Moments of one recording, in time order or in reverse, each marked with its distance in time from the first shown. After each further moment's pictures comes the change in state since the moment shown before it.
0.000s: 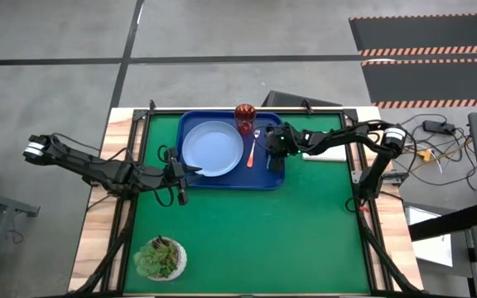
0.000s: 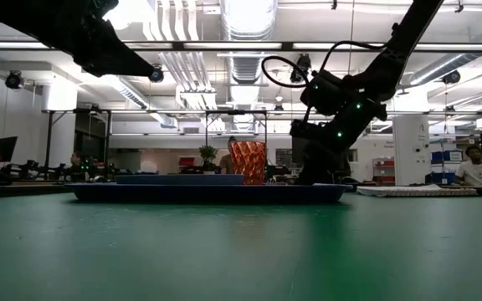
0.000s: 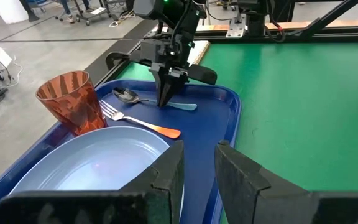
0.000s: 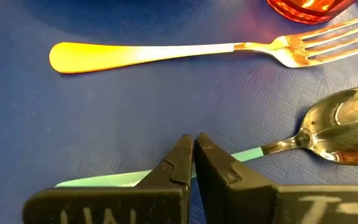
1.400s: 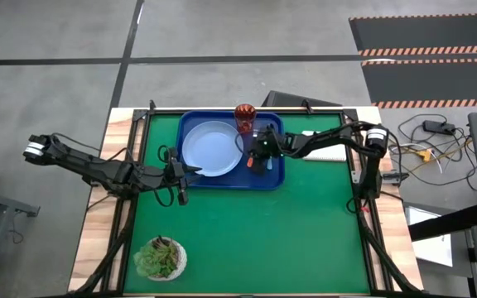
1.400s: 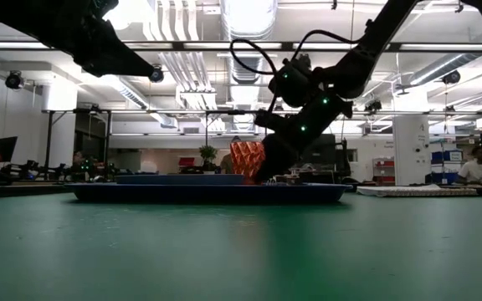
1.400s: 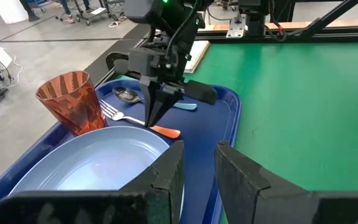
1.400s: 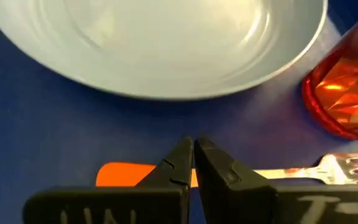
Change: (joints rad) left arm 0.000 0.000 0.000 0.000 0.000 0.000; right arm 0.122 0.147 0.220 0.025 0.068 0.027
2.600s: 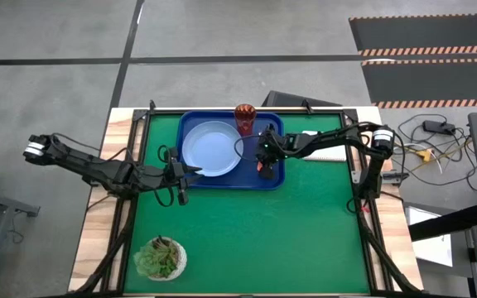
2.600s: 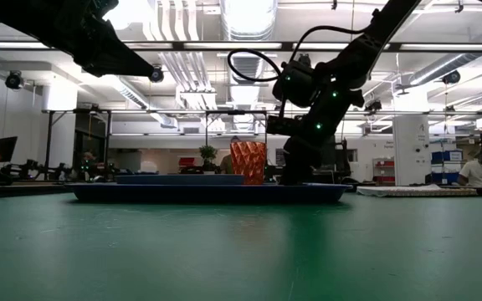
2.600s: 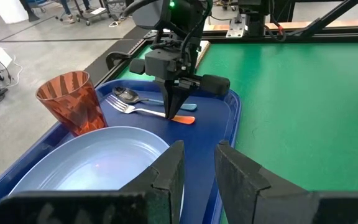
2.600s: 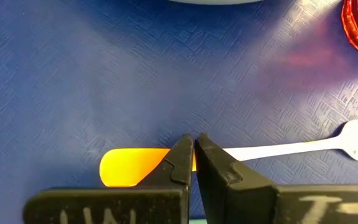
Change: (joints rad) left arm 0.000 0.000 0.000 0.000 0.000 -0.001; right arm 0.016 -0.053 0.002 -0.280 -0.001 -0.014
